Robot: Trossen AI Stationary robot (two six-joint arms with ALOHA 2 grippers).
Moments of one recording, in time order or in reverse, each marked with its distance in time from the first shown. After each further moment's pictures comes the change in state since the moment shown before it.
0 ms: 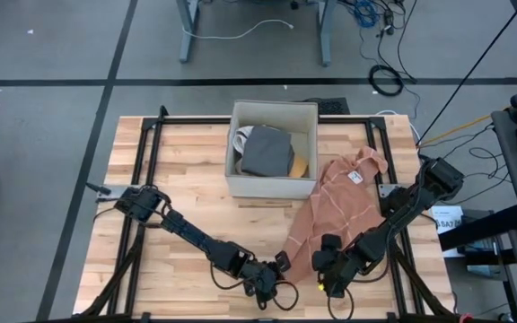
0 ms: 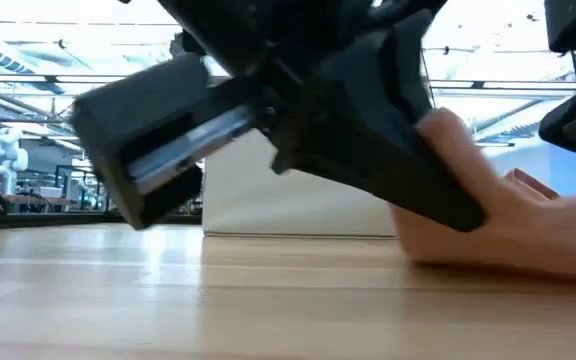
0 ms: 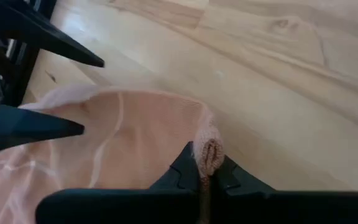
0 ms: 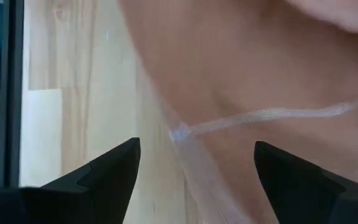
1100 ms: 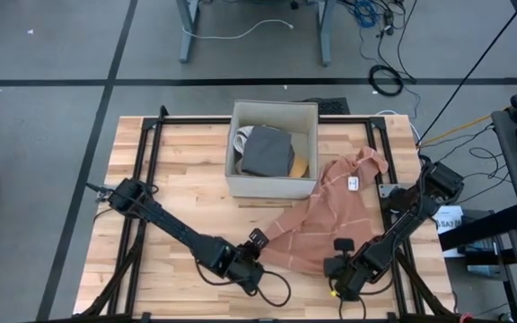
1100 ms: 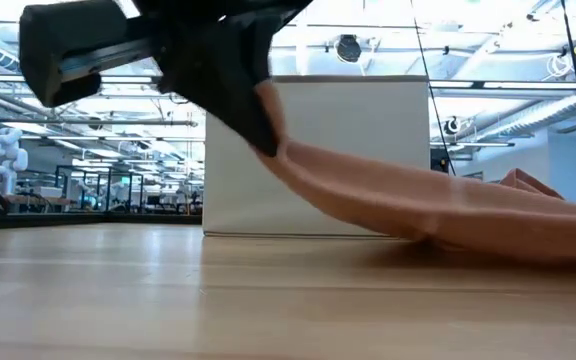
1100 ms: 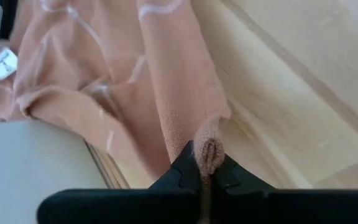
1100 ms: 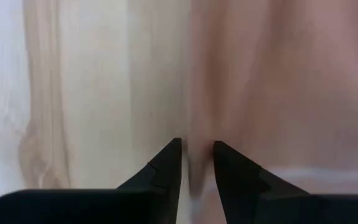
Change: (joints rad) left arm -0.032 -0.189 0.000 -0.558 -0.298 -0.350; right arm 0.097 0.039 0.000 -0.146 -0.065 0.076
